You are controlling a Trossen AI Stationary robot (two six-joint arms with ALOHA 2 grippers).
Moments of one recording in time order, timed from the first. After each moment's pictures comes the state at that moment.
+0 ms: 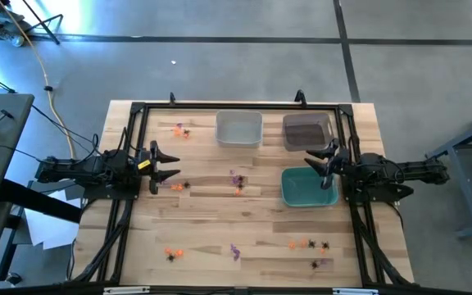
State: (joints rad) left arm -0.05 0.00 0.08 -0.16 -0.19 -0.09; right arm 0.08 0.01 0.01 0.09 0.39 0.08
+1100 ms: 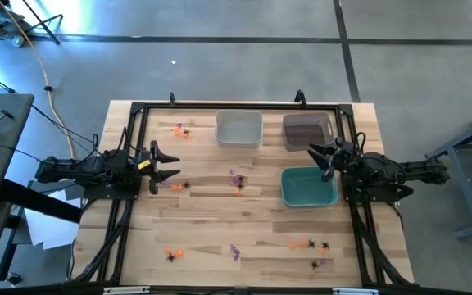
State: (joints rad) left arm -0.05 0.00 0.08 -0.16 -0.19 -0.09; right arm 0.08 0.01 0.01 0.15 0.52 0.27
